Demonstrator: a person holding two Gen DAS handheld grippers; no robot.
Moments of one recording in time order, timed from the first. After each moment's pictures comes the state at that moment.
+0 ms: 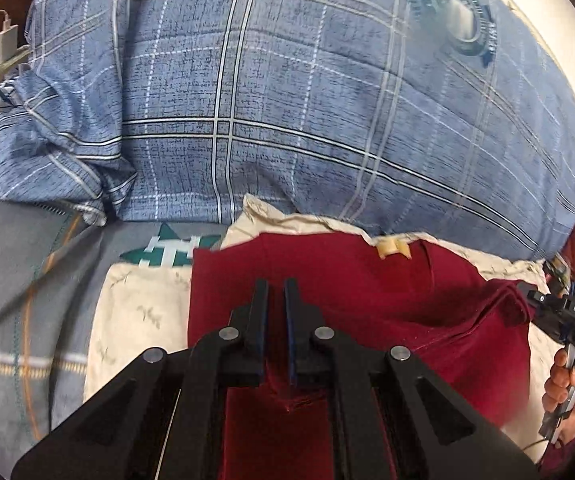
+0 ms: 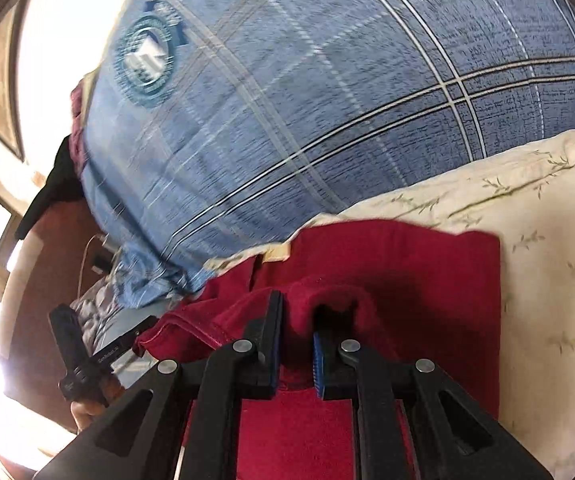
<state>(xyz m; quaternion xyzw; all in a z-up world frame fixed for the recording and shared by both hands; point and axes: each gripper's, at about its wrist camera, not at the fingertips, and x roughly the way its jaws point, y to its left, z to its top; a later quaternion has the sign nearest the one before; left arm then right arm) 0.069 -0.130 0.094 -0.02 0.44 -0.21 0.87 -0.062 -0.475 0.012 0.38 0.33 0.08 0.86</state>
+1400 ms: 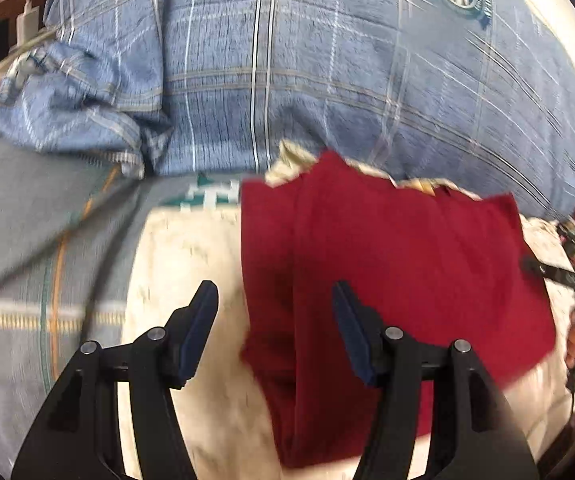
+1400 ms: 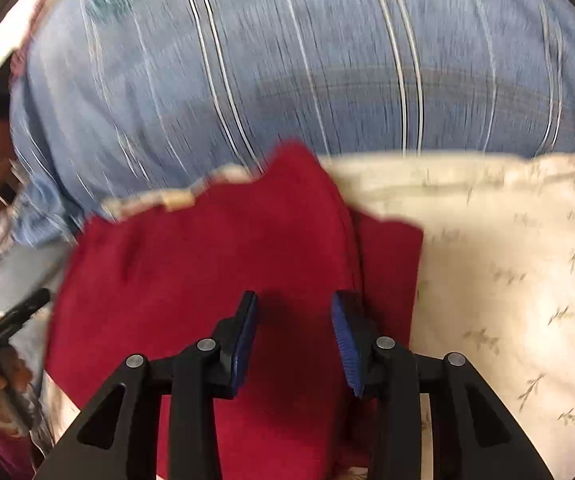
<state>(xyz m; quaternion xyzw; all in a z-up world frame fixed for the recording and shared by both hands) 0.010 -0.078 0.078 0.01 0.46 -0.20 0.87 -0.074 -0.457 -0.012 0.20 0.44 -0.04 0.87</state>
